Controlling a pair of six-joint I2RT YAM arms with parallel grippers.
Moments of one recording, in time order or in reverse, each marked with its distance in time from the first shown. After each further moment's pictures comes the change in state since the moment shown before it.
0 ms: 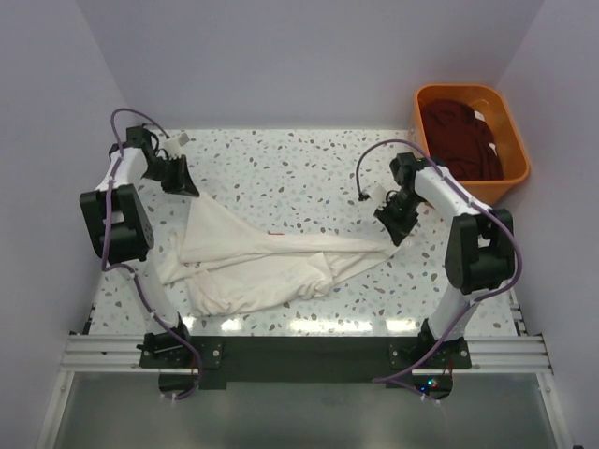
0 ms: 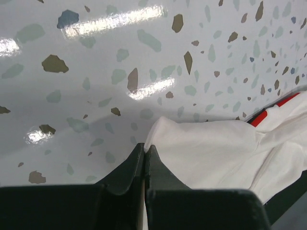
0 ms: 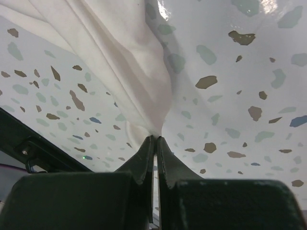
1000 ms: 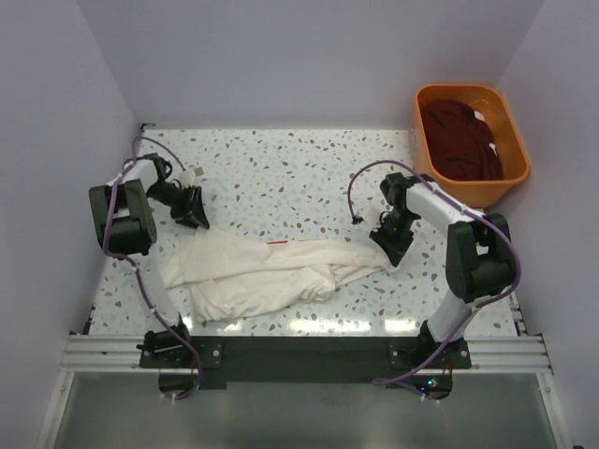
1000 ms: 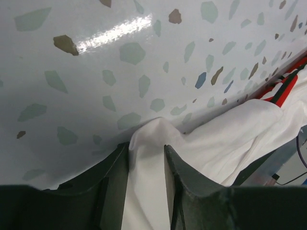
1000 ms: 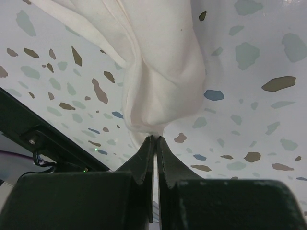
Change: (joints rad) left arm -0.015 0.061 -0.114 -0.166 0.016 0.110; right arm 0.062 -0.057 -0.173 0.032 0.008 0.005
